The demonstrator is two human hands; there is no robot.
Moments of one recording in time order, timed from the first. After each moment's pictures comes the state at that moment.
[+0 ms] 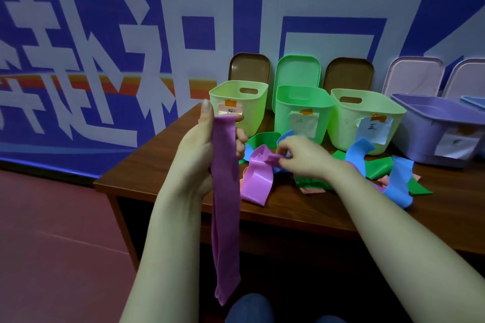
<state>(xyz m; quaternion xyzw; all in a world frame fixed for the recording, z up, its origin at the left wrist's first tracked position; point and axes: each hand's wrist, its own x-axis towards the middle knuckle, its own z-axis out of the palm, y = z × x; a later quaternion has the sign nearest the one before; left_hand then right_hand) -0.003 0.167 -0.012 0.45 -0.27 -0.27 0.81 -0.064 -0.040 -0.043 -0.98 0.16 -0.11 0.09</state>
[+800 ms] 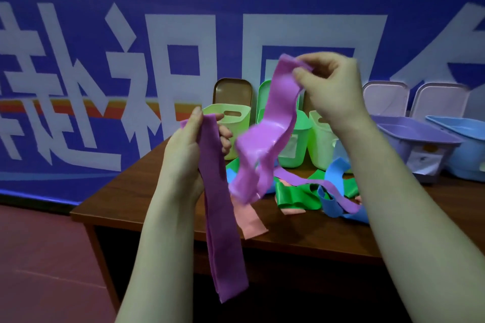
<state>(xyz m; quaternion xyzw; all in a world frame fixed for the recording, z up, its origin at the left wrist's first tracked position) -0.015 0.149 0.020 0.41 -0.25 -0.20 0.85 -0.110 -0.021 0.093 -0.74 0.12 -0.56 0.35</state>
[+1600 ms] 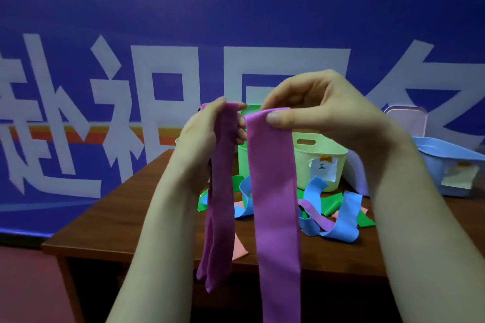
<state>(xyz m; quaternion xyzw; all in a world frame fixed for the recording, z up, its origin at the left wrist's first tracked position) -0.066 0.131 0.083 0.49 -0.36 -0.15 0.78 -0.196 0.015 0.132 -0.85 -0.10 -0.27 0.43</state>
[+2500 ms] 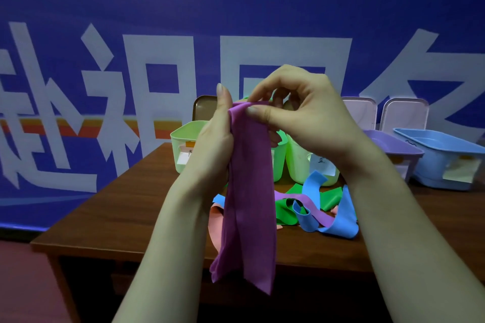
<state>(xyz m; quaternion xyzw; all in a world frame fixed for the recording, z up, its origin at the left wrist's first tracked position) -0.080 0.116 0.072 0.51 -0.38 -0.20 0.75 -0.170 0.016 0.110 -0.86 -0.03 -0.45 0.25</state>
